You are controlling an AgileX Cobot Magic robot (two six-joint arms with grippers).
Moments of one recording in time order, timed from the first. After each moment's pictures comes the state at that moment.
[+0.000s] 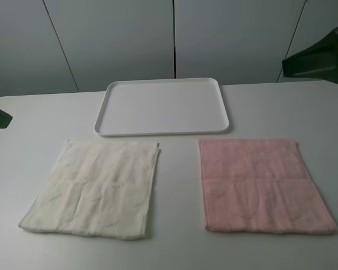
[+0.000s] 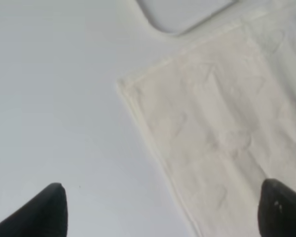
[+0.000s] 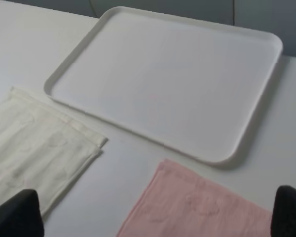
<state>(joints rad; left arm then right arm) 0.00 1.10 -0.83 -0.23 0.82 0.69 -0.06 1.00 -0.77 0.86 0.84 -0.92</state>
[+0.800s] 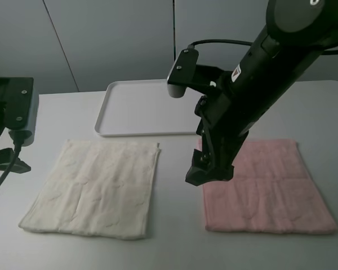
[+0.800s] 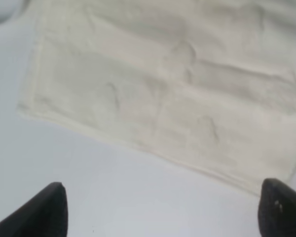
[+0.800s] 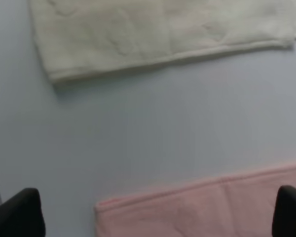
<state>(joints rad) -0.19 1.36 -0.82 -0.06 0.85 1.19 0.72 1.55 -0.99 0.30 0.83 -0.77</state>
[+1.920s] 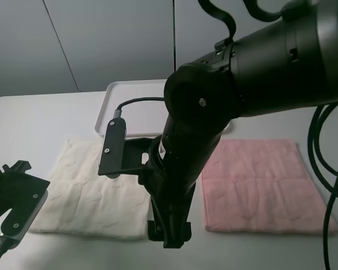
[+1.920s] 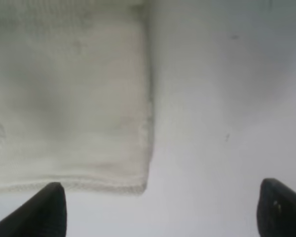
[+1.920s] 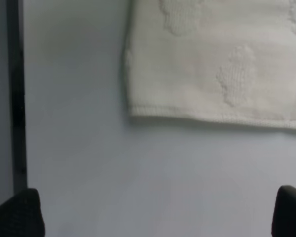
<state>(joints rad) -0.27 1.56 -0.51 0.14 0.68 1.26 1.03 1.75 -1.03 0.17 0.74 -0.66</state>
